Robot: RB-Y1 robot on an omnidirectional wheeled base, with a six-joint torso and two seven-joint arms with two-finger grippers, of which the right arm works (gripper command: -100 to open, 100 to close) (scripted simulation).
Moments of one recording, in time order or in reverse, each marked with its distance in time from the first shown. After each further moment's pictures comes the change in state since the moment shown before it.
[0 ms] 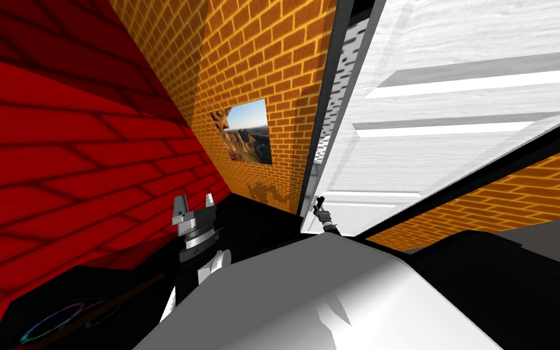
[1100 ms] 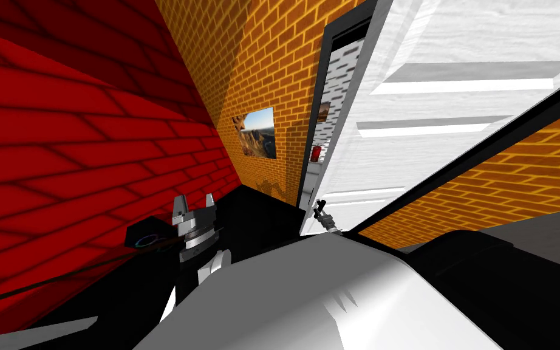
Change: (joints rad) arm 0.072 -0.089 0.098 -0.002 0.061 -0.106 -0.115
